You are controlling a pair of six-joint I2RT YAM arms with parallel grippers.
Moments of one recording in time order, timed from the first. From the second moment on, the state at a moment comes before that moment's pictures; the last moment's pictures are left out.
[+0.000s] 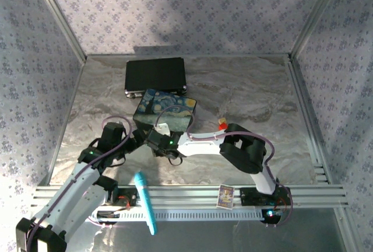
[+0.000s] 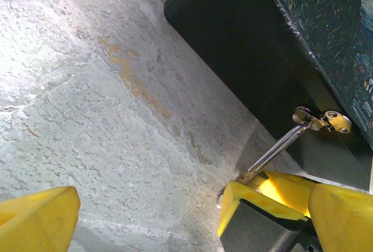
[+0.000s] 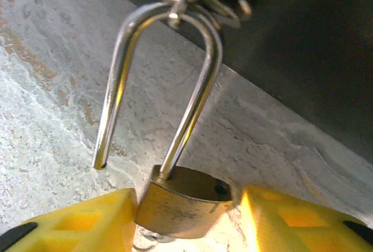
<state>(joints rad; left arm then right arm) -0.39 0.67 0.45 -0.66 0.04 -0.90 1.21 2.02 1.33 -0.39 0.28 0.85</state>
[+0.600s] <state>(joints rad) -0.50 0.69 0.51 -0.64 0.01 -0.67 1.21 1.79 1.00 -0.29 0.30 0.88</state>
